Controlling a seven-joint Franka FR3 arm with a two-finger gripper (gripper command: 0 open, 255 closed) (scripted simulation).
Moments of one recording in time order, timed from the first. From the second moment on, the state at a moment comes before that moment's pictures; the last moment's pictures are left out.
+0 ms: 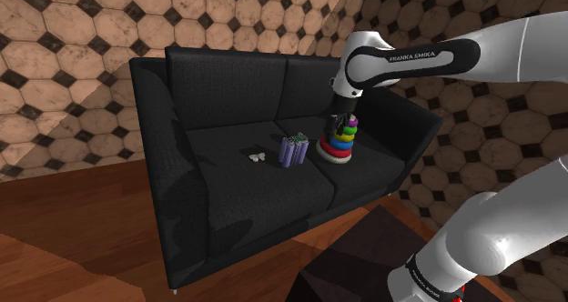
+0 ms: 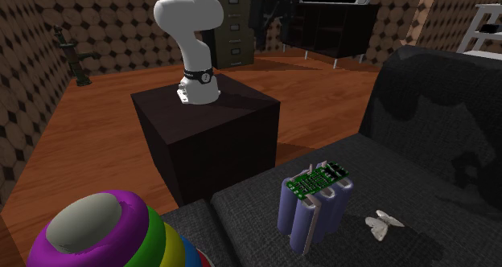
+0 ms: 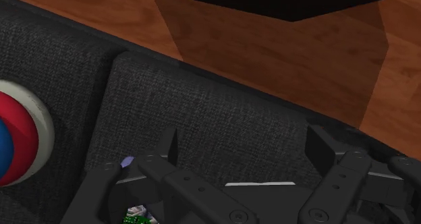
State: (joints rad) arm -0.03 -0.25 0.01 -2.28 0.01 1.93 -0.24
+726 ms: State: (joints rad) arm -0.05 0.19 -0.01 -1.95 -0.01 2.06 -0.29
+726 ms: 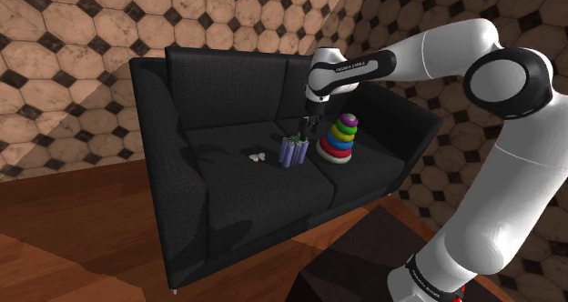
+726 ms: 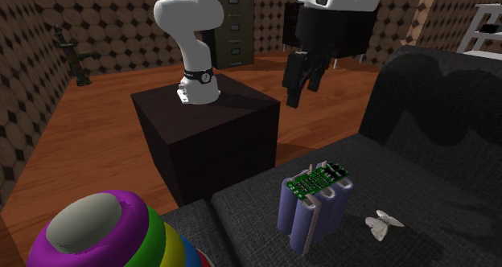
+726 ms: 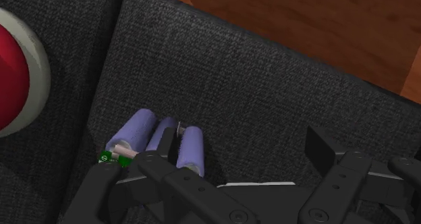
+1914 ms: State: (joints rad) arm -0.07 0.79 -0.02 -1.30 -0.01 2.01 -0.34
